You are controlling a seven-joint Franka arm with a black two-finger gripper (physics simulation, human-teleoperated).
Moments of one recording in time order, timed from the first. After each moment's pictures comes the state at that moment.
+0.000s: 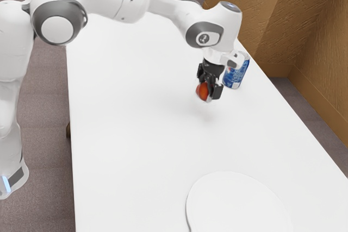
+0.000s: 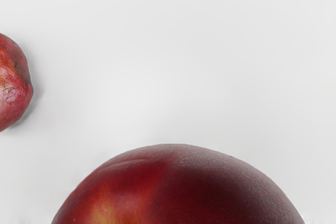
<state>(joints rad) -0.02 0.24 0.06 -1.62 -0.01 1.92 -0.05</state>
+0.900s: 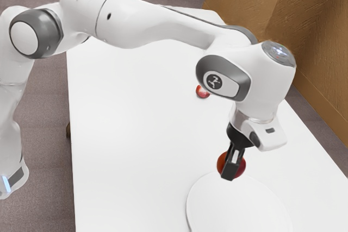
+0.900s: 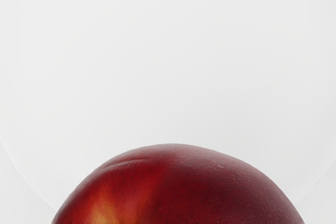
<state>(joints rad) -0.24 0.33 -0.45 -1.33 0.19 1.66 -0.08</state>
